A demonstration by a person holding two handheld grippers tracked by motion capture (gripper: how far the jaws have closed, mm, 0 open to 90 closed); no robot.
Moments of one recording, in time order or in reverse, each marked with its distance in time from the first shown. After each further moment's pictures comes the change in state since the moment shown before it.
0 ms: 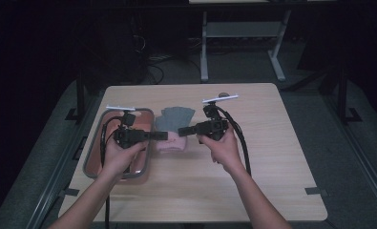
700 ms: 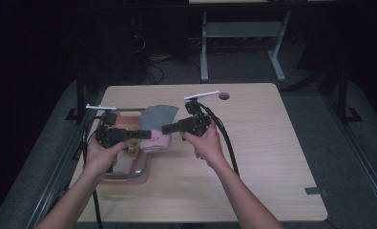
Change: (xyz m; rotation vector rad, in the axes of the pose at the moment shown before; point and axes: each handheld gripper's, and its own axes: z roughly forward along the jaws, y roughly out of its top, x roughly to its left) left arm 0.018 -0.001 -0.041 -0.023 0.037 -0.014; right arm 0.021 0.018 0.038 0.029 0.035 -0.028
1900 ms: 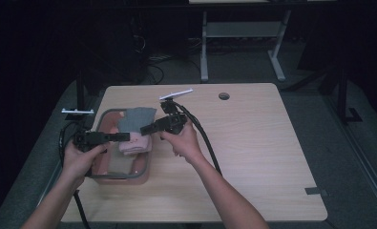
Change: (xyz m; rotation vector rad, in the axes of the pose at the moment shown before) left arm 0.030 -0.010 -0.046 -0.034 0.068 -0.044; right arm 0.015 0.019 0.058 0.072 0.056 -0.019
